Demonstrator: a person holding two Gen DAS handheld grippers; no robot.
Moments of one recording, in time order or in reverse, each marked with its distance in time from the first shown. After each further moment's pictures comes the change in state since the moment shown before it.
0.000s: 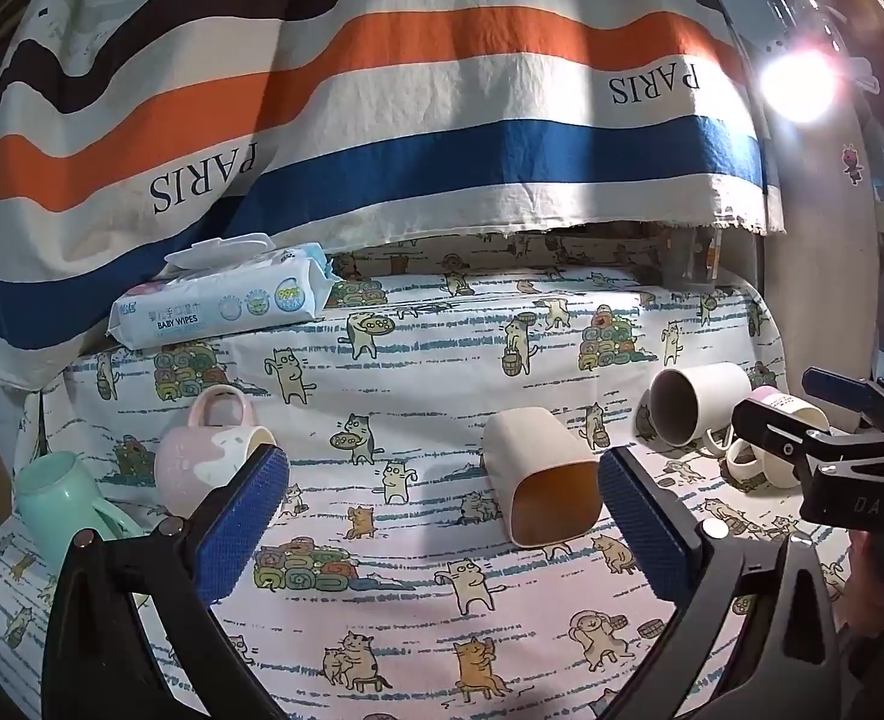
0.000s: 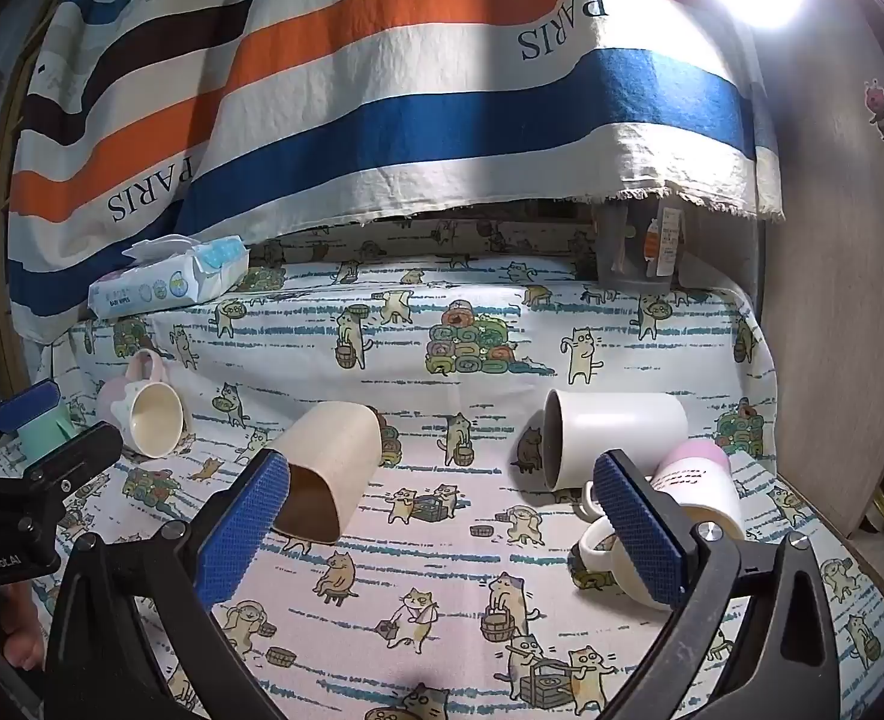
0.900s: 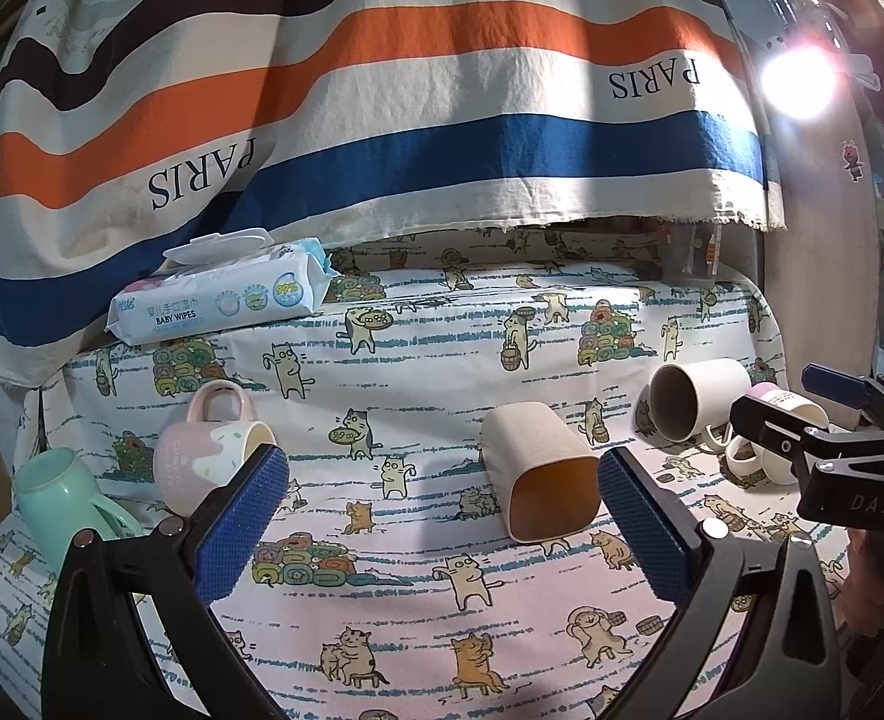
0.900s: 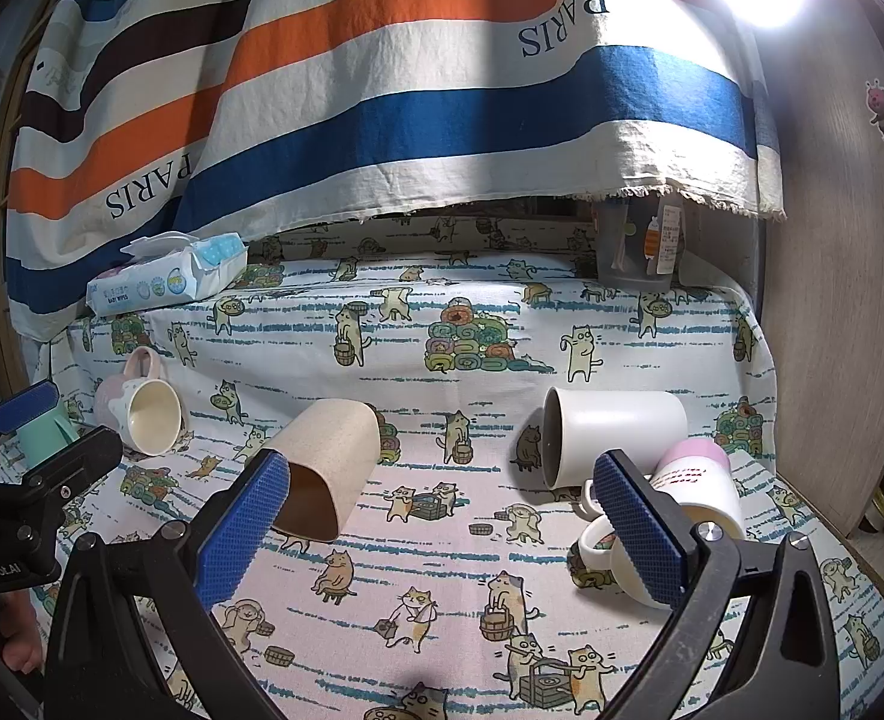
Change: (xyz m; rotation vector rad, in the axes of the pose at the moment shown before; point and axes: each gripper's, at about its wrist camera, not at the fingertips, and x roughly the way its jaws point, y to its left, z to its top) left arm -0.002 0.000 0.001 -0.007 0.013 -0.001; right arm 0.001 0.000 0.000 -0.006 0.017 -0.006
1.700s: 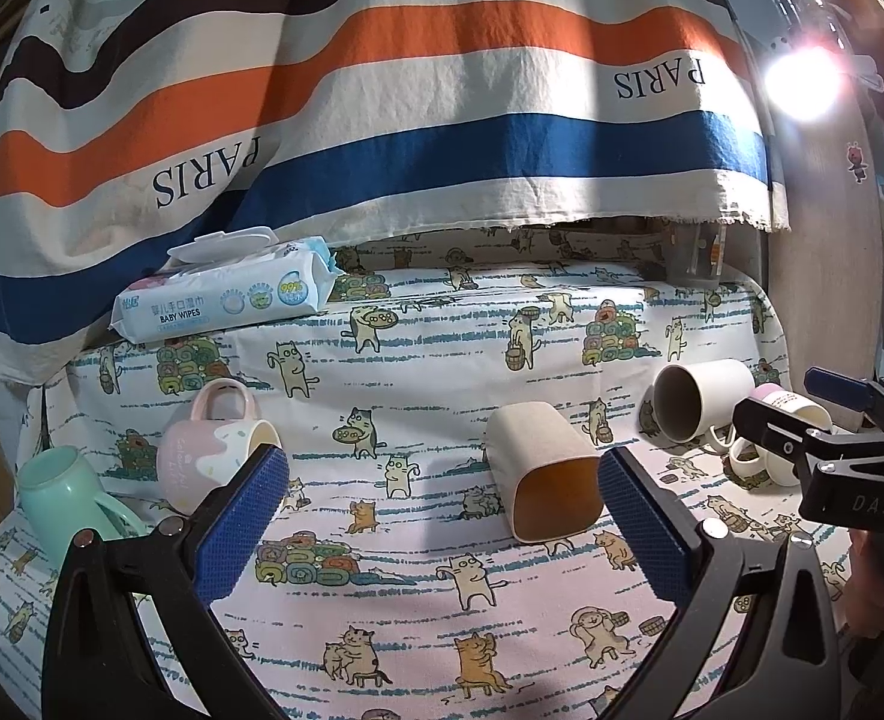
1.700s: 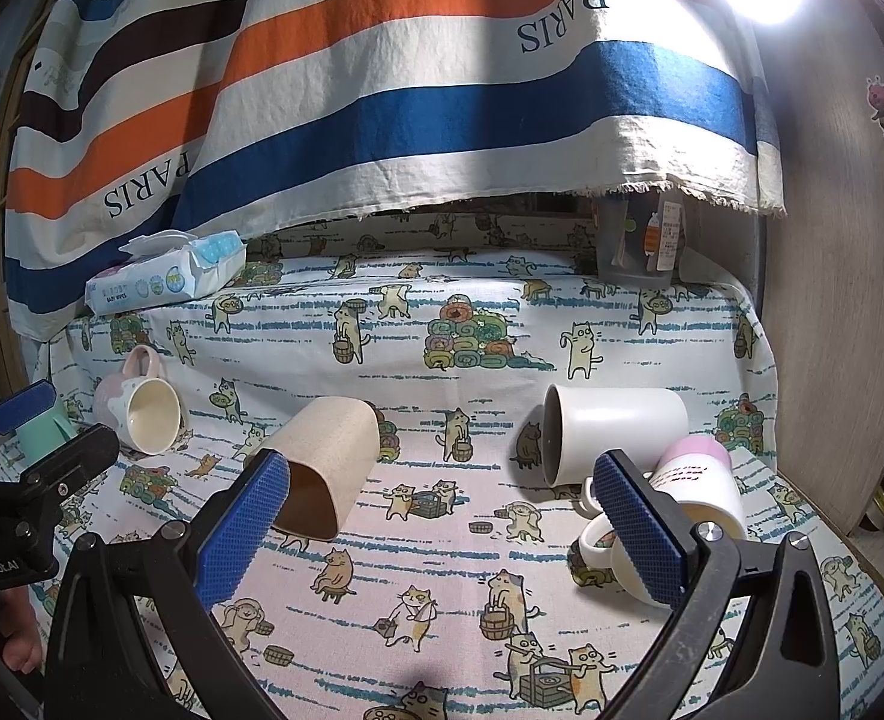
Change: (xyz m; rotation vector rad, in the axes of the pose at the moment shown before) left arm 0.000 0.002 -0.001 -0.002 -0.002 0.004; right arm 0.002 -0.001 -0.001 0.001 0.005 0.001
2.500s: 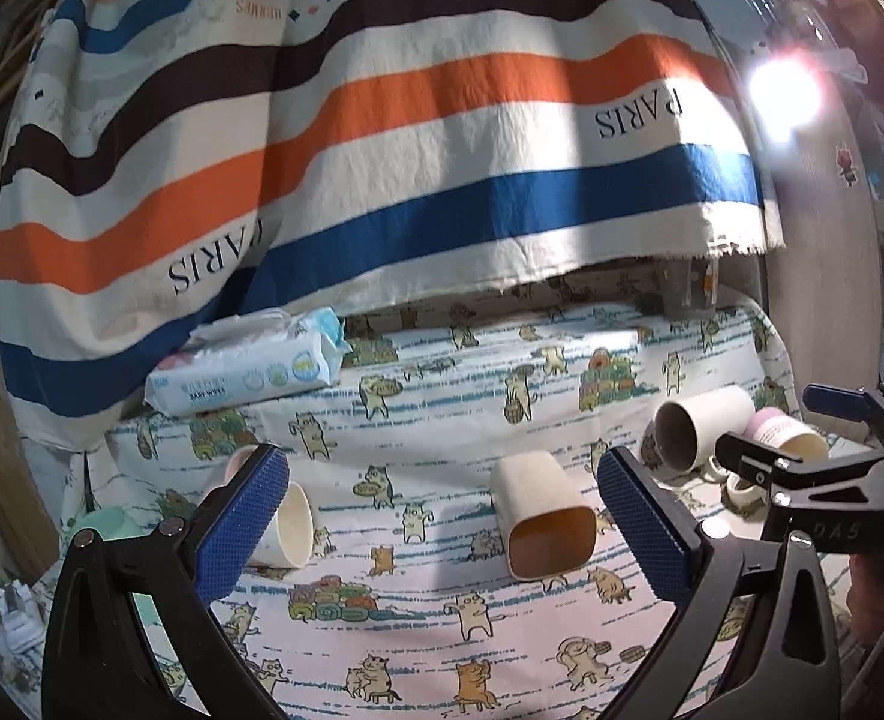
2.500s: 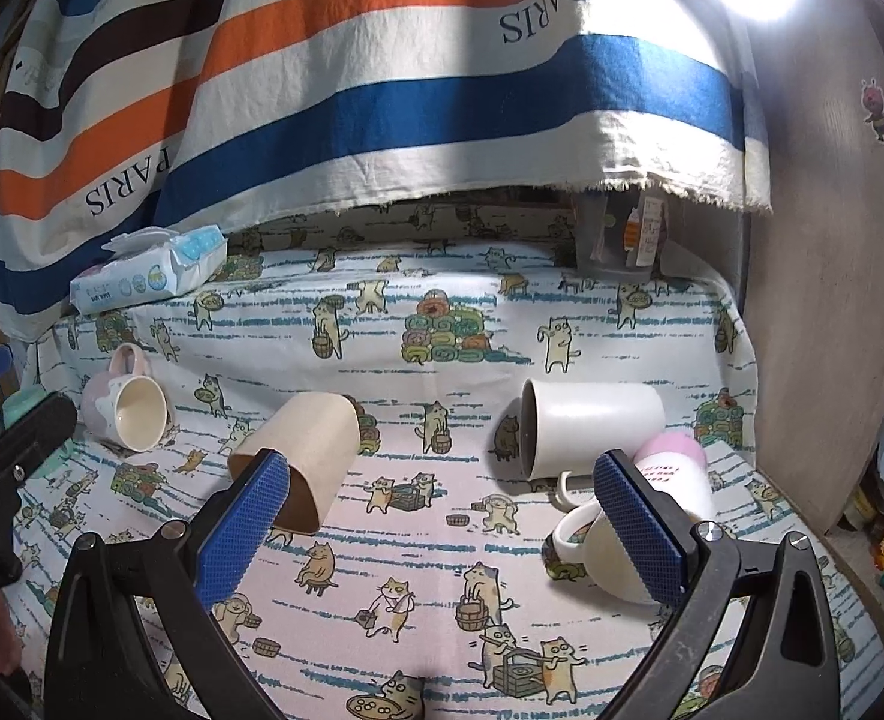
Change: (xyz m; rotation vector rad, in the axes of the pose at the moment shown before) left arm -0.031 -0.025 0.035 0.071 -0.075 0.080; right arm -0.005 -0.009 0.013 0.006 0.046 -0.036
